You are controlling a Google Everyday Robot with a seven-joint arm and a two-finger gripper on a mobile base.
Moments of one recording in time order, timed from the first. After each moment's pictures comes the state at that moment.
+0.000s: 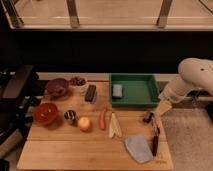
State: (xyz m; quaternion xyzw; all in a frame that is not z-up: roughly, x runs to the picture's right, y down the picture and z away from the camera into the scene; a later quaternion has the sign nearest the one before) arm 0.285 0.086 0.702 -0.31 -0.04 0.26 0.91
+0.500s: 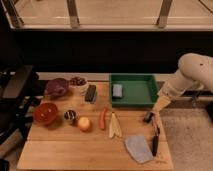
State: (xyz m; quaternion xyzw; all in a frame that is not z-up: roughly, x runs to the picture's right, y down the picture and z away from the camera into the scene) arm 0.283 0.058 0.724 -0.32 -0.05 0.29 0.90
